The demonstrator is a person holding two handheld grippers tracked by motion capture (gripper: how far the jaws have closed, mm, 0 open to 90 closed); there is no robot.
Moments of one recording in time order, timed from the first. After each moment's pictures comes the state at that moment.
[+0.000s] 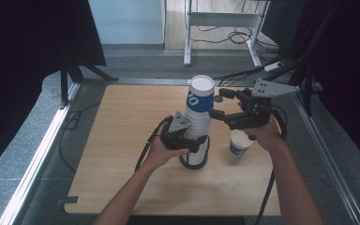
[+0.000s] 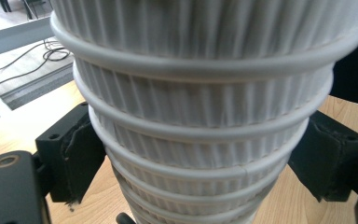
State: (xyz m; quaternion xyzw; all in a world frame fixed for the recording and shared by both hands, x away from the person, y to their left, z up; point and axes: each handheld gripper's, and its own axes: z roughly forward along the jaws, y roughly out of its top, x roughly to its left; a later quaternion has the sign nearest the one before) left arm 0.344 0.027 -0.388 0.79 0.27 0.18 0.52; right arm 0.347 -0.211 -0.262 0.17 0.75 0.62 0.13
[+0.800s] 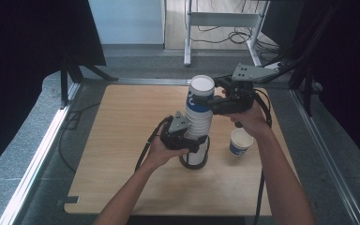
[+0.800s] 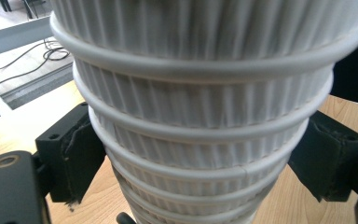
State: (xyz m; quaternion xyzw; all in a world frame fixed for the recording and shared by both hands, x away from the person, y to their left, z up) left arm 0.344 0.028 -0.388 0.79 0.27 0.18 0.52; right arm 0.373 -0.173 -0.245 0.16 0.76 0.61 0.13
